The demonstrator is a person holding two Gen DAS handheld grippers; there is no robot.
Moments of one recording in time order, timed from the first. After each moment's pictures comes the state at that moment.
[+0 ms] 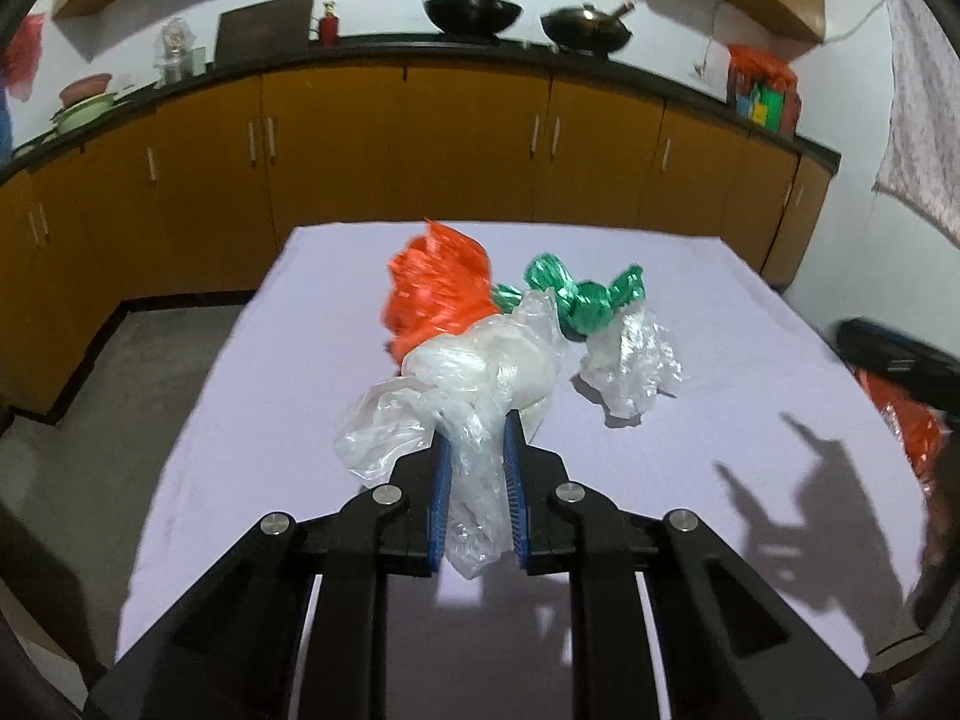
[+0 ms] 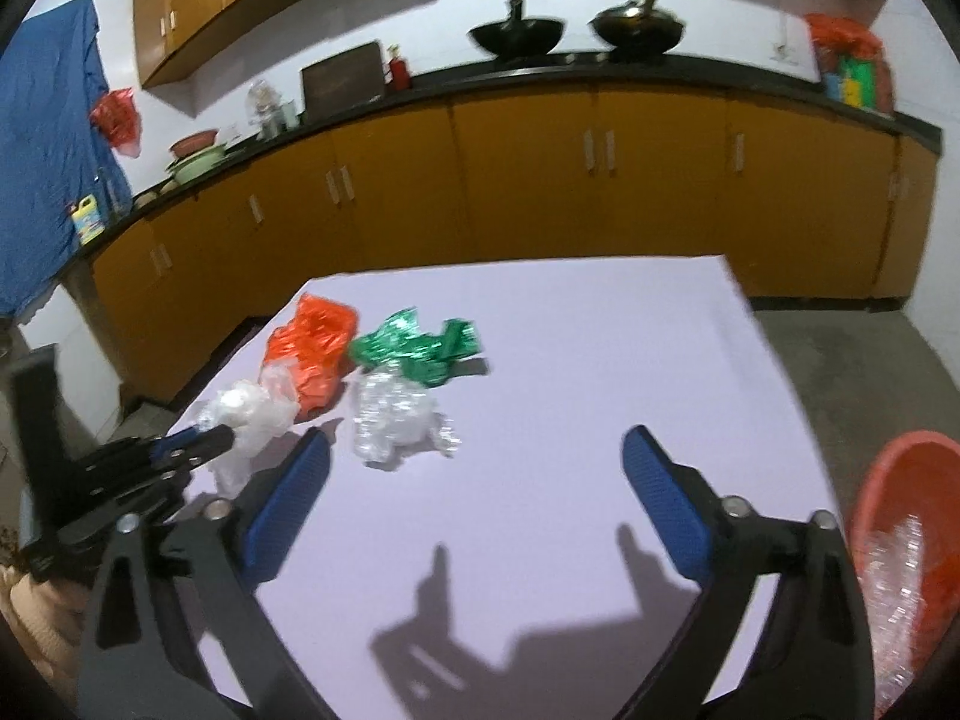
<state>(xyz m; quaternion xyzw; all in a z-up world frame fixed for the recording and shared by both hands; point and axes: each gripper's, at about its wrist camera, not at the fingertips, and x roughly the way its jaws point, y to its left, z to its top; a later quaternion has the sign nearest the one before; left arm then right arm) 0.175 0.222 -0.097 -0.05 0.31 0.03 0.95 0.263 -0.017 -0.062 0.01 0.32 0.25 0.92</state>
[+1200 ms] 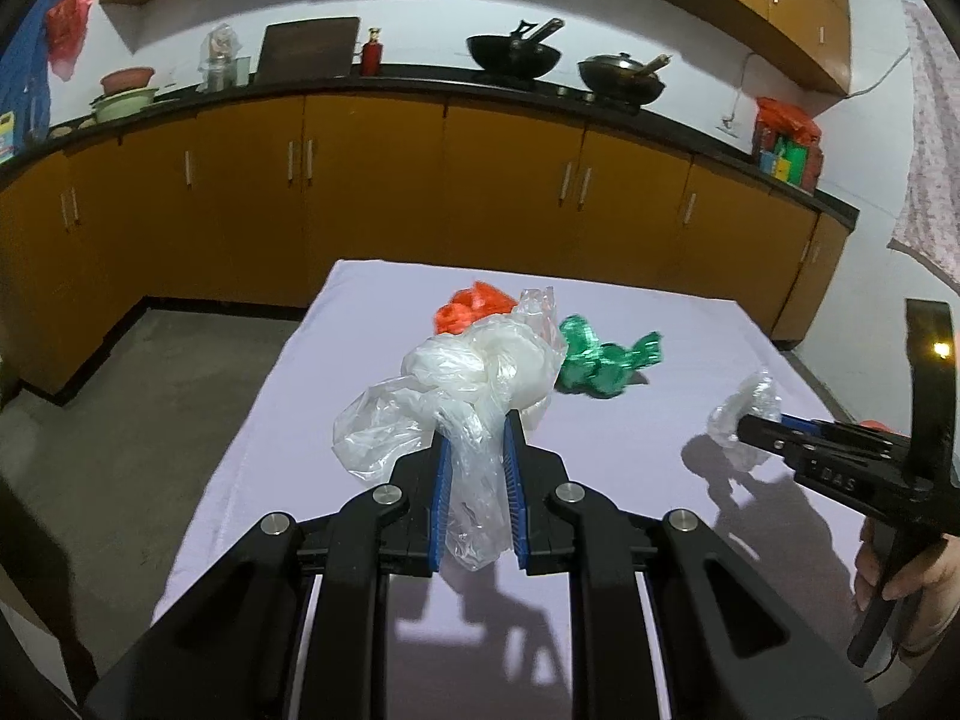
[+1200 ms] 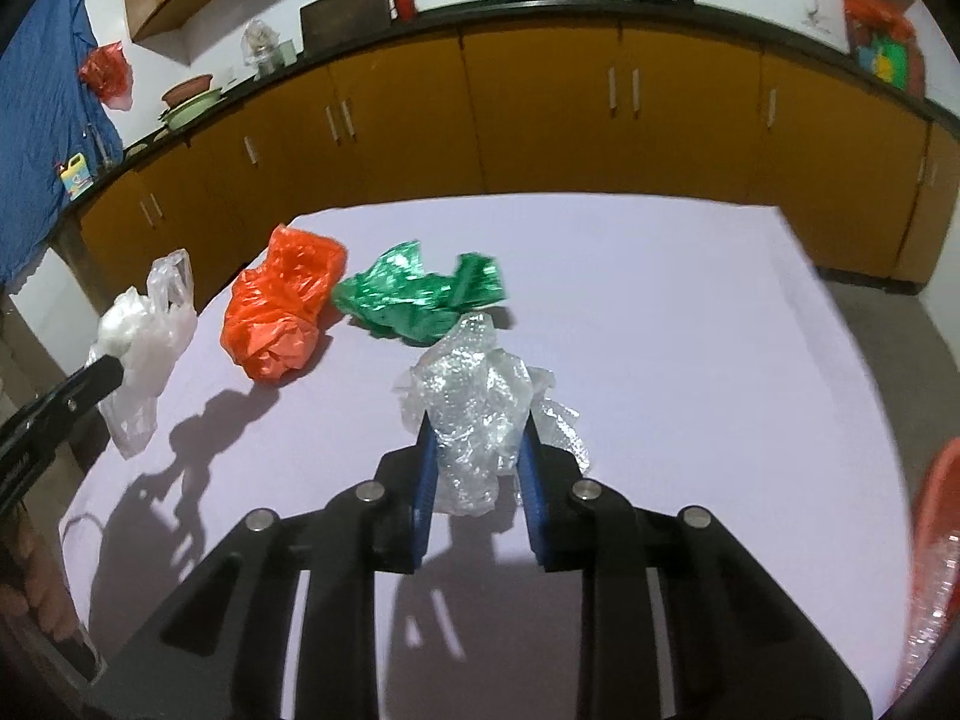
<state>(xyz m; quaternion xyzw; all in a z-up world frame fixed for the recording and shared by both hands) 0.164 0.232 -0.075 -0.08 0.27 0.05 0.96 0.291 0.008 -0.097 -0.02 0.37 0.24 0.90</state>
